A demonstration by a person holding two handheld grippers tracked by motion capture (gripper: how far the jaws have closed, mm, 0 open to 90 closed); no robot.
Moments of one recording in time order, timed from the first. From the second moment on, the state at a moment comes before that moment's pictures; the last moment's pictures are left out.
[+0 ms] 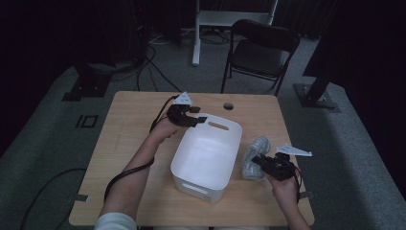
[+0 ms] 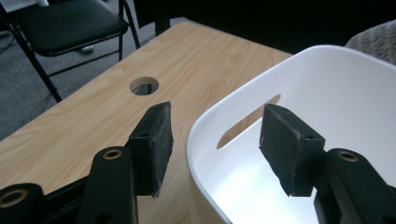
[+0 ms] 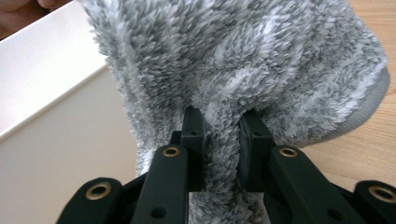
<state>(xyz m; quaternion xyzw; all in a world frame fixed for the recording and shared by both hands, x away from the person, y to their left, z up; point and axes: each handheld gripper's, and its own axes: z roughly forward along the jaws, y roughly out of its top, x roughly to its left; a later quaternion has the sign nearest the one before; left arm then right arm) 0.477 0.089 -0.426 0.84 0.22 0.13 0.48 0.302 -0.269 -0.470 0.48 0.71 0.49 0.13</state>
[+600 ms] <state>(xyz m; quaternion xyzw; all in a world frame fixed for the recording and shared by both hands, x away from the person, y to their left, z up) 0.487 0.087 -0.428 0.84 0.22 0.13 0.48 0.303 -0.273 -0.470 0.48 0.71 0.49 0.13</state>
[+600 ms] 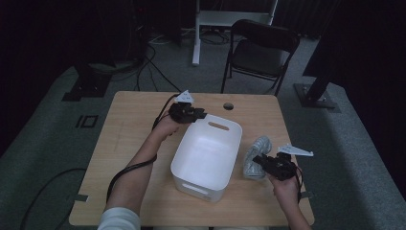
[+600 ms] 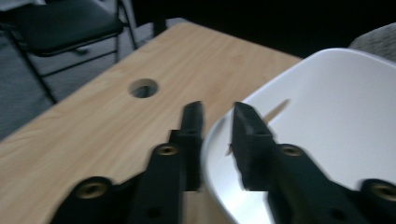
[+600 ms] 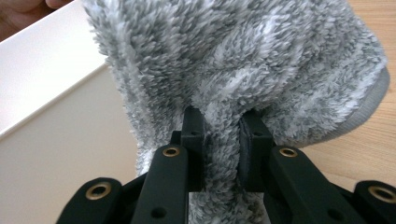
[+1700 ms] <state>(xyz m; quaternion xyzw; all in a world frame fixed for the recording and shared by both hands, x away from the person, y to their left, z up) 0.477 0.094 -0.432 0.84 0.21 0.12 0.48 0.303 -0.276 -0.470 0.49 0.71 0.49 0.13</state>
